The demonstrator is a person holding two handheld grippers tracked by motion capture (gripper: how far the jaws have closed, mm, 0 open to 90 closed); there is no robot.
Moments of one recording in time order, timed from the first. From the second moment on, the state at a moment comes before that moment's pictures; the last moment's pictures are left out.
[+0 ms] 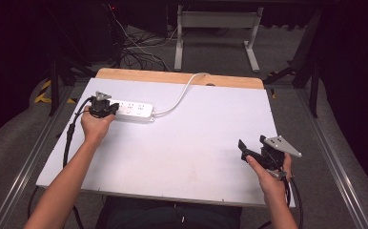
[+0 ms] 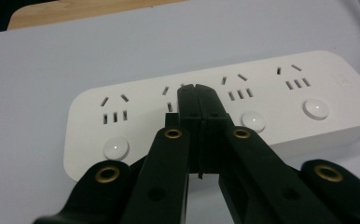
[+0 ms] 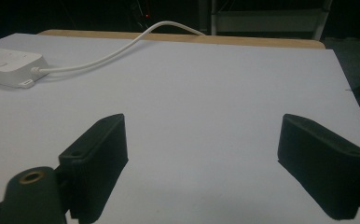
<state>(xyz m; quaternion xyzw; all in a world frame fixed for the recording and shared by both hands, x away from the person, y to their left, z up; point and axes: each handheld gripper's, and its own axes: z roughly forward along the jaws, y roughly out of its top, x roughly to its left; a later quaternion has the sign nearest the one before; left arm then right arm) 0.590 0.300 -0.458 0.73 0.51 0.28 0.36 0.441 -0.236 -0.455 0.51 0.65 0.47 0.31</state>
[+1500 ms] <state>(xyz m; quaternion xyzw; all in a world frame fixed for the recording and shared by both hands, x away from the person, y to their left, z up) 0.525 0.308 -0.422 0.66 0.51 0.31 0.45 0.451 -0.227 -0.455 0.50 0.66 0.47 0.31</state>
